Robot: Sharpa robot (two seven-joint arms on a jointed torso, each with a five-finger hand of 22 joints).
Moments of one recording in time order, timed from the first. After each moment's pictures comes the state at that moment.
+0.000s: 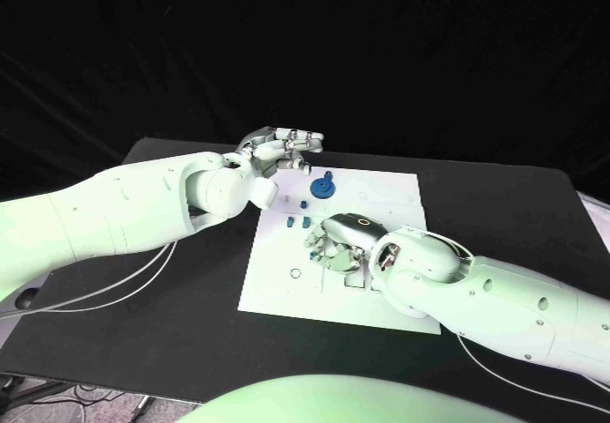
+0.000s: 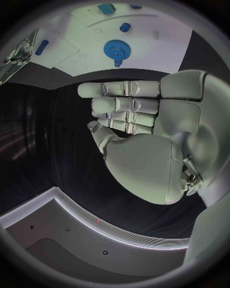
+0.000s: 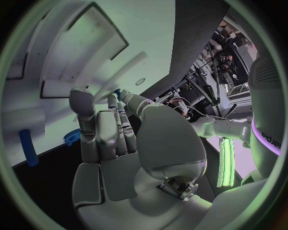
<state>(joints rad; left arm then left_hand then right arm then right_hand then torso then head) 1.21 -0.79 -0.01 1.38 0.03 -0.17 0.25 1.38 -0.10 0.39 -0.02 0.10 1.03 0.17 0.14 0.07 1.09 0.10 0.32 0.13 1.21 0.01 1.05 0.59 0.17 1.23 0.11 0.52 0.91 1.03 -0.53 -0.04 1.52 -1.61 -0.23 -0.15 1.29 -0.08 0.49 -0.07 0.08 0.95 0.17 0.06 0.06 1.08 0.10 0.10 0.06 1.47 0.00 1.19 1.06 0.16 1.29 0.10 1.04 0.62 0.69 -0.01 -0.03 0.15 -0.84</state>
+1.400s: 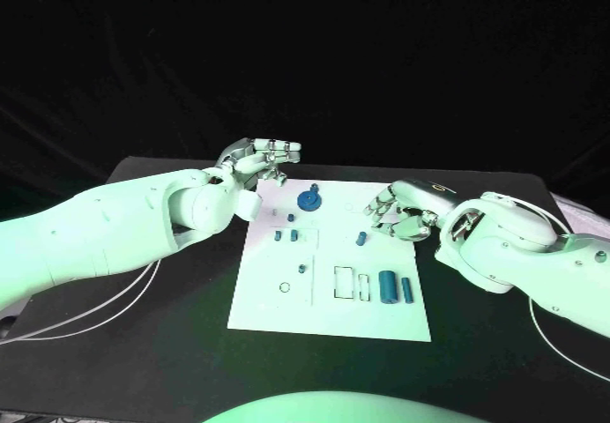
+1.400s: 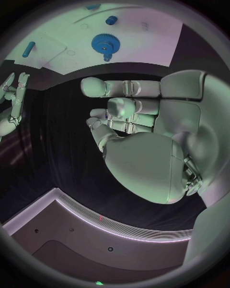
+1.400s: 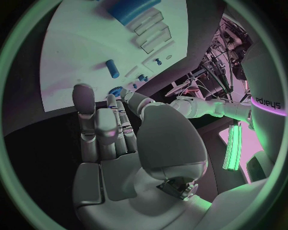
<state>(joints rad) 1.21 -0.80 -0.02 1.37 0.02 -0.23 0.30 1.45 -0.07 0.43 -0.10 0.10 1.04 0.16 0.19 0.07 1.13 0.07 0.42 0.18 1.35 -0.02 1.23 0.86 0.17 1.32 0.08 0.70 1.03 1.18 -0.83 -0.01 1.64 -1.49 -0.25 -0.15 1.30 -0.10 0.47 -0.08 0.12 1.01 0.16 0.09 0.08 1.07 0.09 0.18 0.06 1.46 0.00 1.14 0.96 0.16 1.25 0.10 1.01 0.55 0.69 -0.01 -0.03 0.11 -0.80</state>
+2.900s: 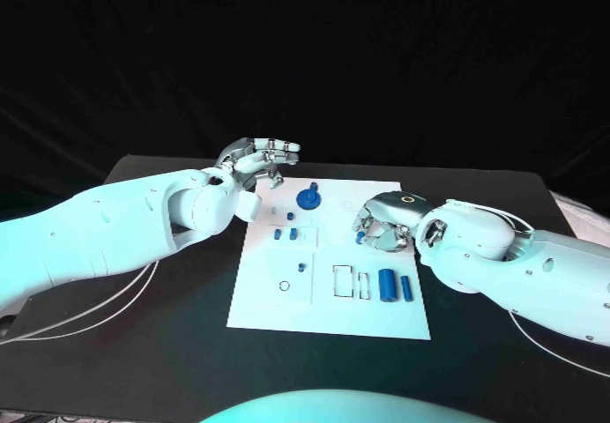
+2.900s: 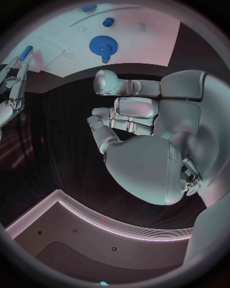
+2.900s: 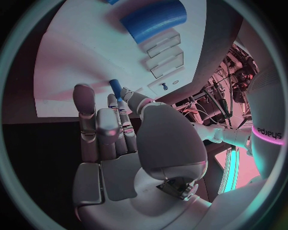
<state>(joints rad) 1.21 -0.80 -0.02 1.38 -0.02 -0.25 0.30 1.41 -0.10 0.56 -0.23 0.13 0.91 0.16 0.41 0.13 1.00 0.08 0.73 0.27 1.41 -0.01 1.40 1.14 0.15 1.32 0.09 0.94 1.22 1.15 -0.72 -0.03 1.56 -1.71 -0.15 -0.18 1.31 -0.09 0.47 -0.08 0.09 1.06 0.14 0.10 0.09 1.10 0.08 0.19 0.06 1.47 0.00 1.14 0.96 0.16 1.25 0.09 1.02 0.57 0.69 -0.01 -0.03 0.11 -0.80</state>
